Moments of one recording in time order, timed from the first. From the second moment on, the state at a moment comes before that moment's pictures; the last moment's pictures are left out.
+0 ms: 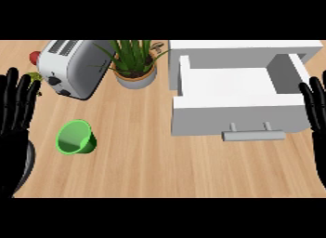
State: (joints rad) left arm -0.03 0.13 -0.01 -2.10 -0.03 0.02 0.02; right arm -0.02 -0.10 -0.04 -2.10 -0.01 0.06 0.01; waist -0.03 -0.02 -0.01
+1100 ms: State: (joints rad) left arm -0.20 0.42 0.20 -1.35 0.57 -0.70 -0.06; right arm -0.14 -0.12 -0.01 -1.94 -0.05 0.13 0.08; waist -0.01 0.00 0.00
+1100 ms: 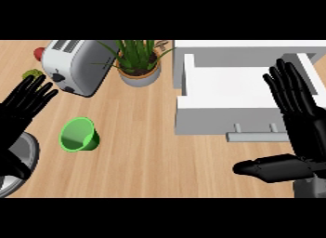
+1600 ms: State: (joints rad) left arm -0.29 0.42 0.21 -0.96 0.25 -0.74 -0.36; right arm -0.22 -0.15 -0.06 -1.89 -0.07 0.15 0.09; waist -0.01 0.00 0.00
